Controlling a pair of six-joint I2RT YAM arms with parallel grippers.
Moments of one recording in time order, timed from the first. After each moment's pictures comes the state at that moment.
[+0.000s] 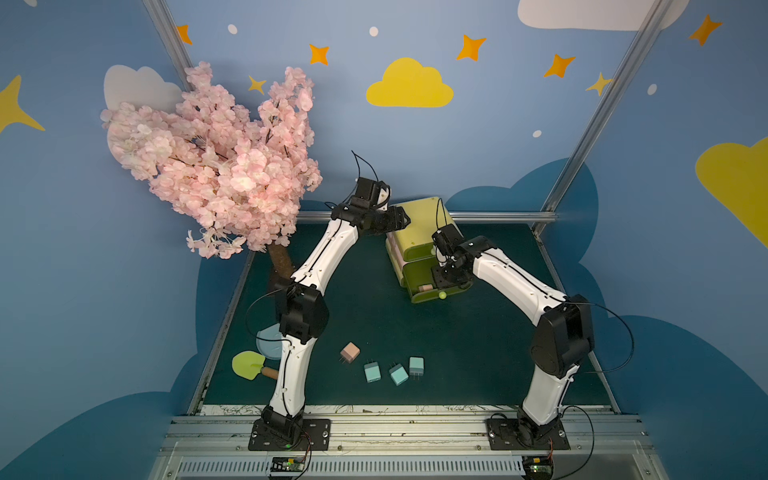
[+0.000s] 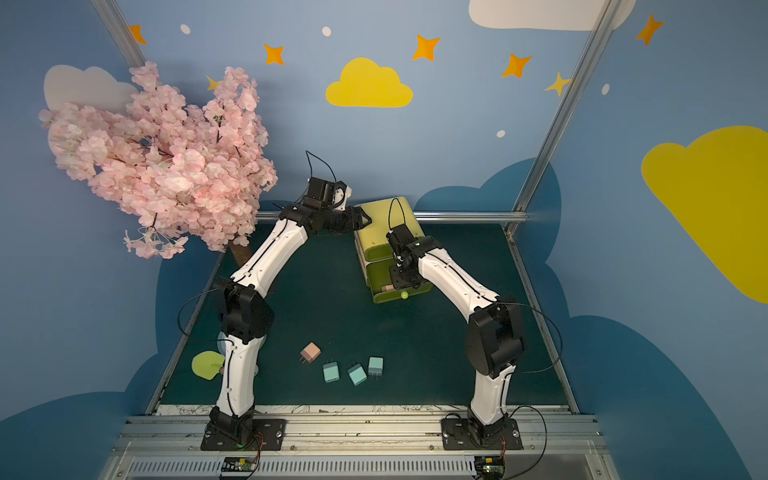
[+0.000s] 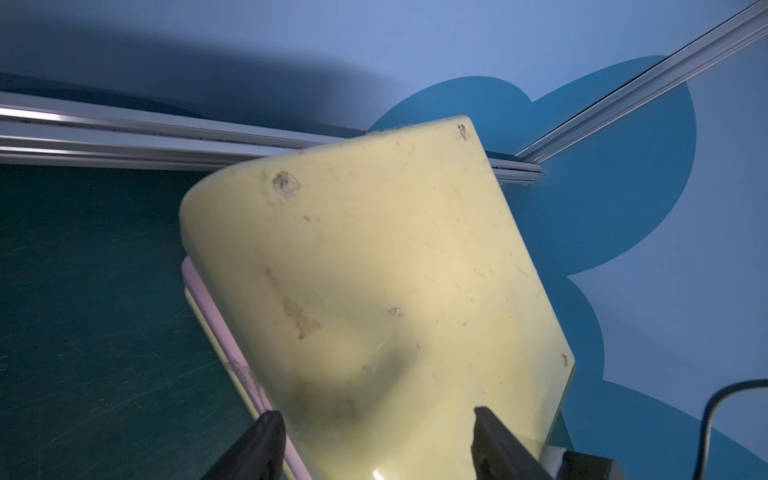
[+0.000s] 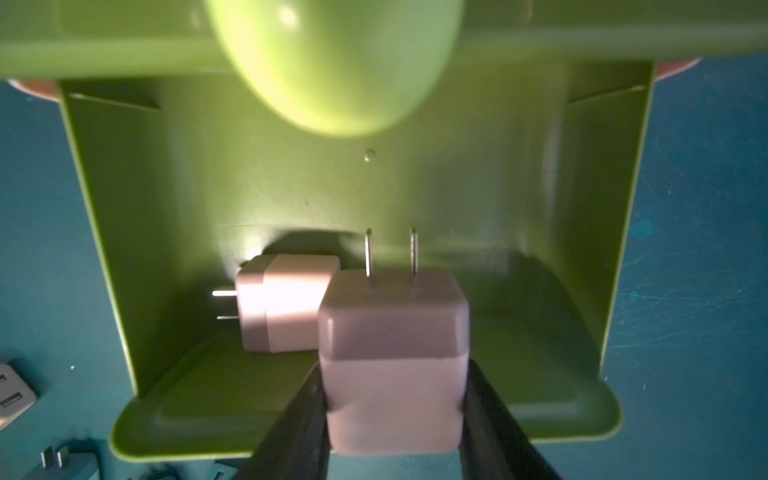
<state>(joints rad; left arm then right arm) -0.37 2.23 2.32 -0.77 0.36 -0.47 0.57 1.85 1.65 -1.02 0.12 0.23</state>
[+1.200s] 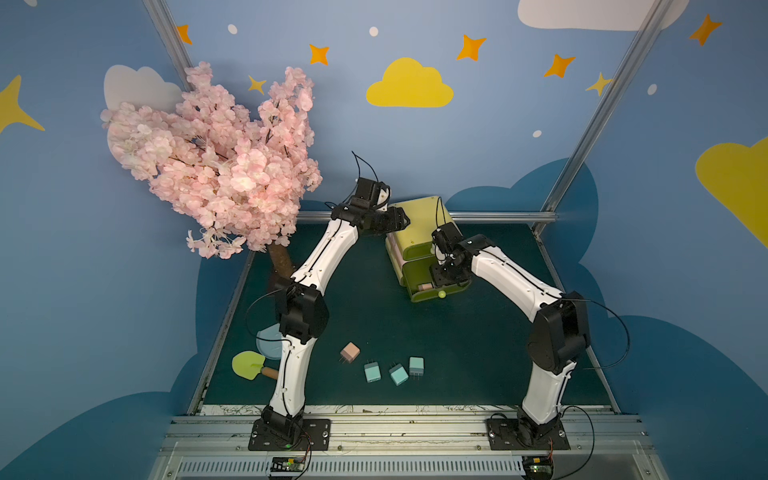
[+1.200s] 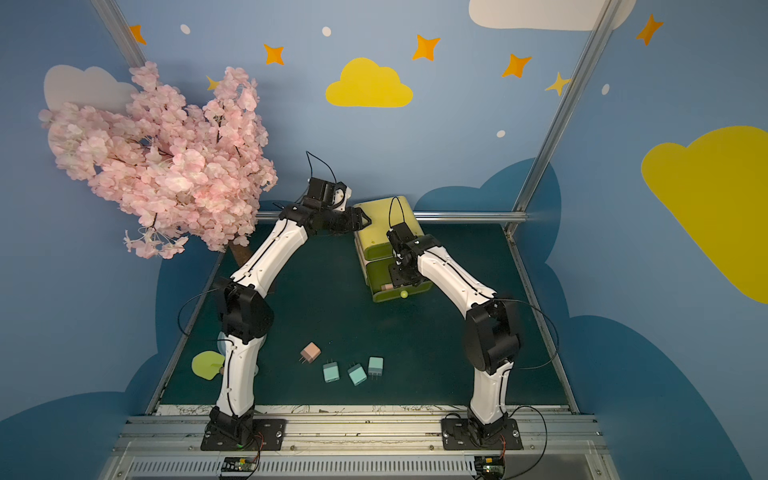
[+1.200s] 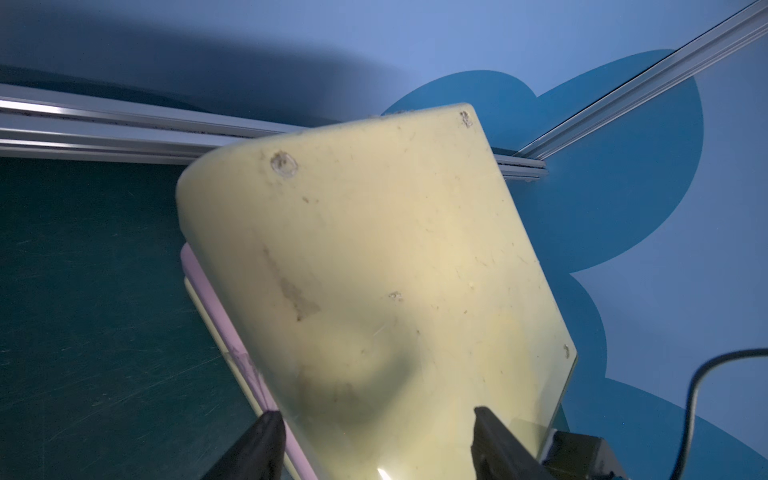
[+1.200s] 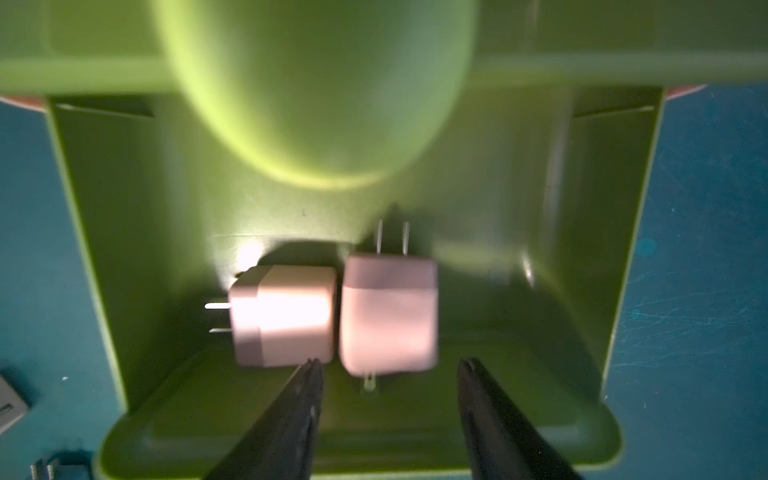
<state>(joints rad) -0.37 2.23 2.32 -0.78 0.36 -0.47 0.55 1.87 1.67 -0.99 0.10 0.20</state>
